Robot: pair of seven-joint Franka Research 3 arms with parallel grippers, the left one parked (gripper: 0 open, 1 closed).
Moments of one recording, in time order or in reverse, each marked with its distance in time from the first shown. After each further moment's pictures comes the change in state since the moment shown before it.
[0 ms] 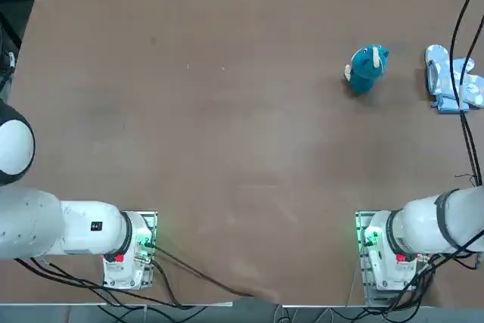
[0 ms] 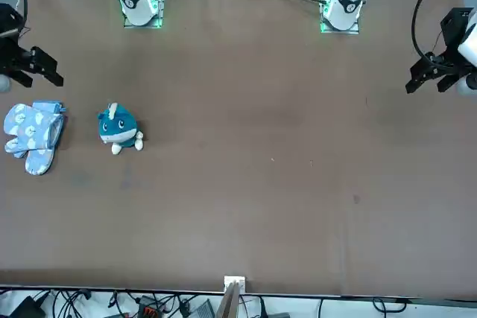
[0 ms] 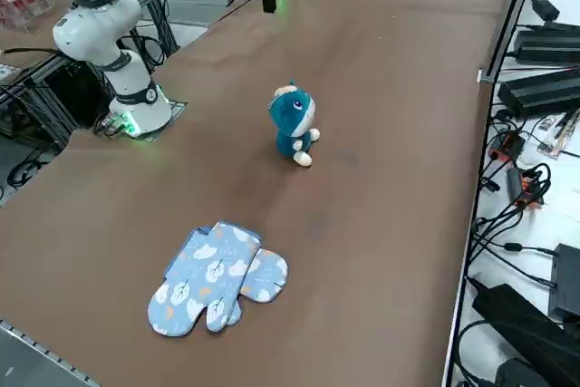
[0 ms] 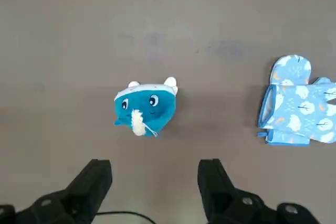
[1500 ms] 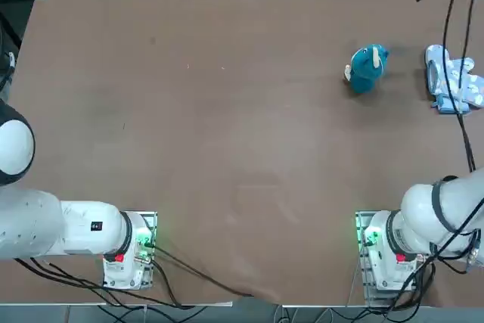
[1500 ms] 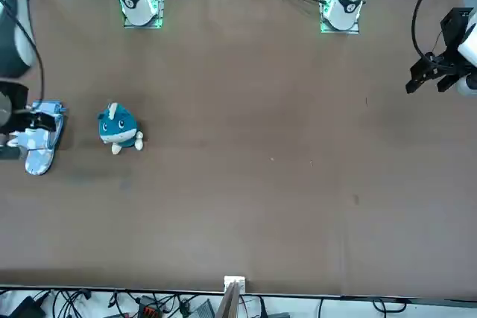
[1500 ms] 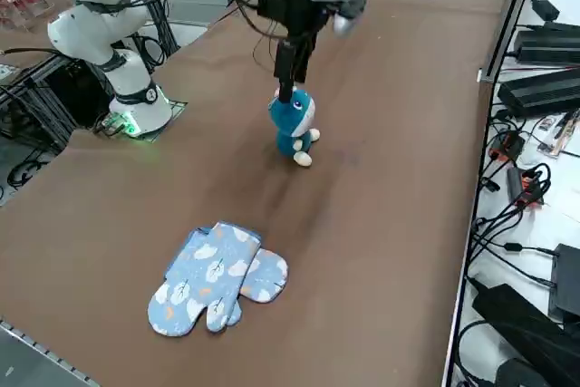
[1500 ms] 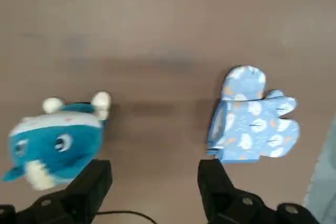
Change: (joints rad) arm -0.390 0.289 0.400 0.115 -0.262 0.073 0.013
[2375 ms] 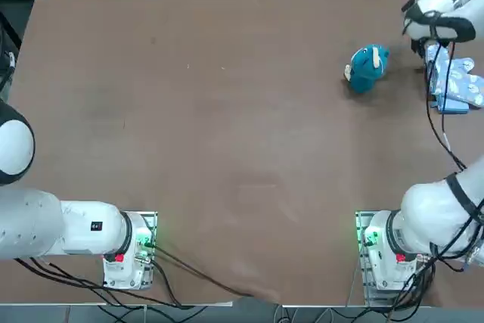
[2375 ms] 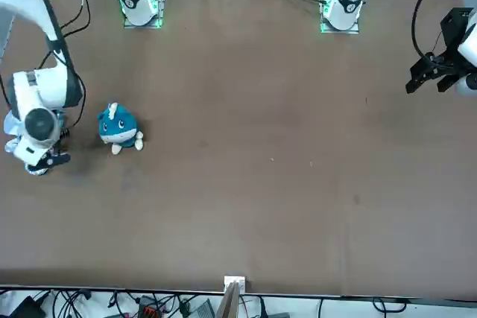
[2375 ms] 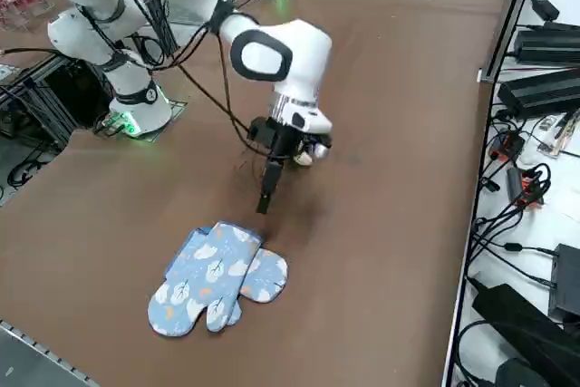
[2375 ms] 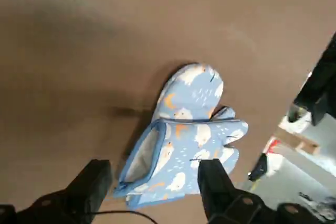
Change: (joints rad) arm -0.001 0.149 -0.121 -0.364 -0.548 0.416 0.042
